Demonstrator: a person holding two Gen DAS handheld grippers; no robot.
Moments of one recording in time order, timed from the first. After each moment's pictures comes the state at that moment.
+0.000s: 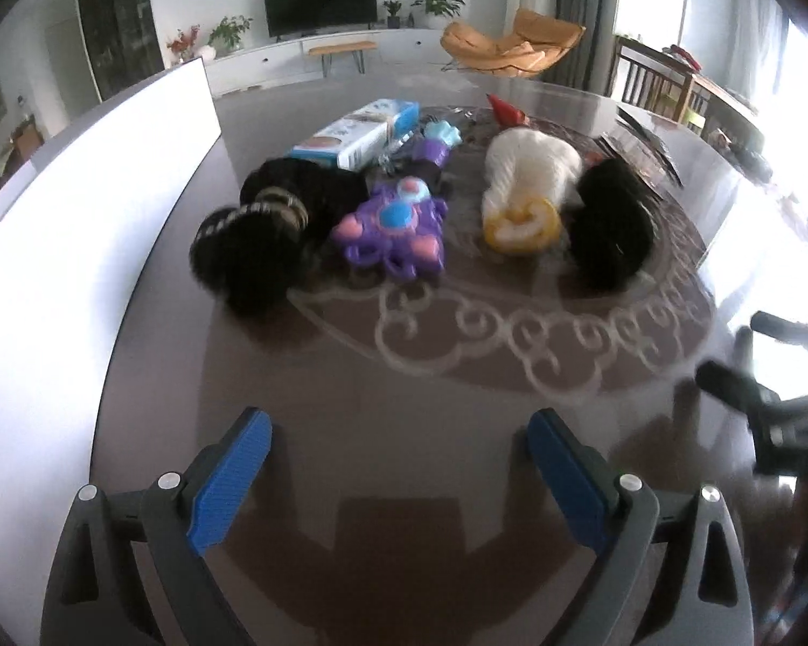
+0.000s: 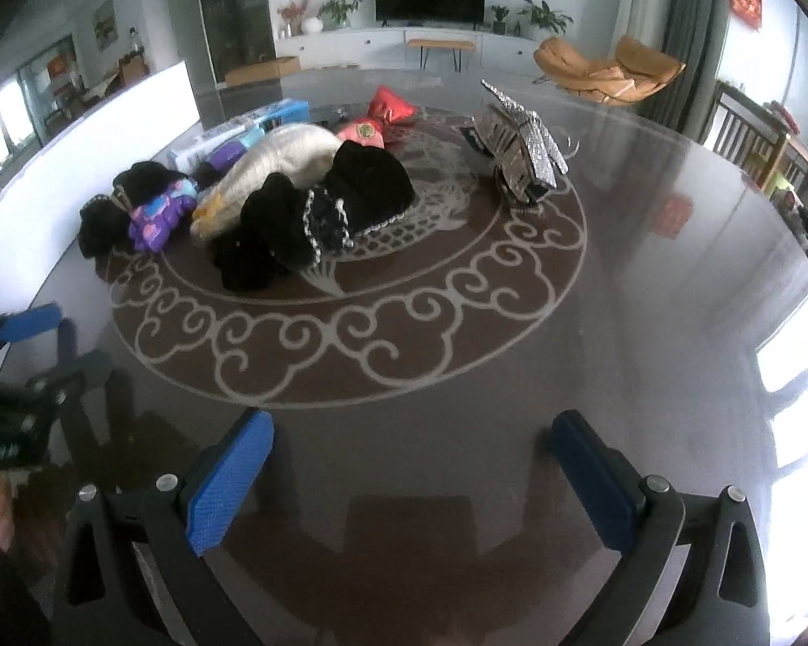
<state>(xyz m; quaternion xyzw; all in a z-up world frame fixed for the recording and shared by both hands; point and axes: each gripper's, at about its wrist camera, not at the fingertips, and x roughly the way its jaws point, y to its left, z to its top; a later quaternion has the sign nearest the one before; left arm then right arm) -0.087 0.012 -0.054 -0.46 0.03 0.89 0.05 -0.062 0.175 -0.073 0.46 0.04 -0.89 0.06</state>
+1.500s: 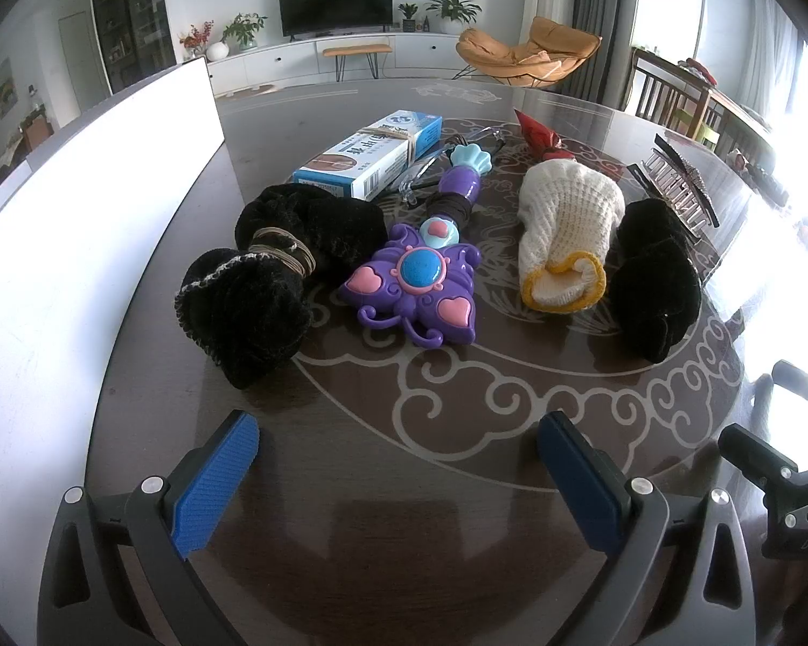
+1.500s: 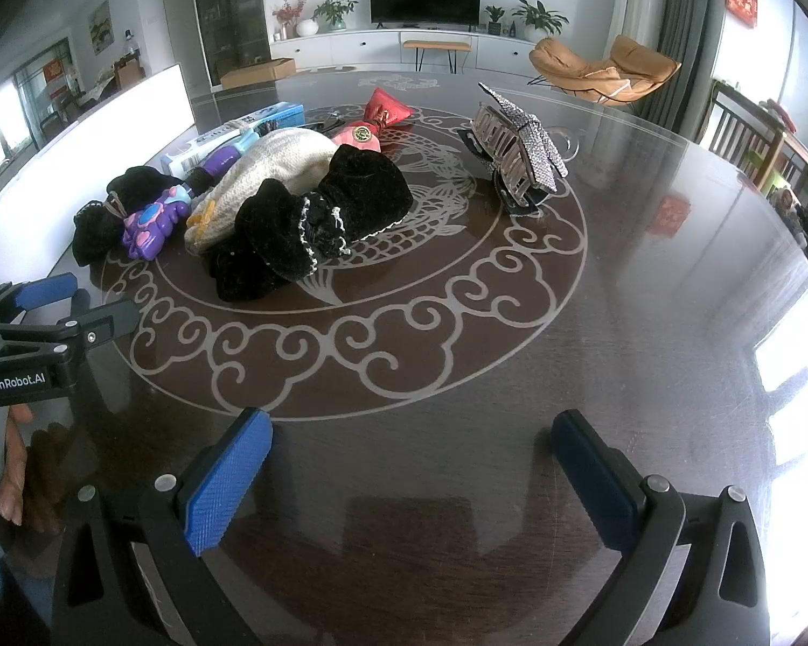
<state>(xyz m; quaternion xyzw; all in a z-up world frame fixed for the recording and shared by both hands) -0.122 0.009 -0.061 -0.45 0.02 0.89 0.04 -0.066 0.168 -0.074 0.46 0.04 -0.89 0.06</state>
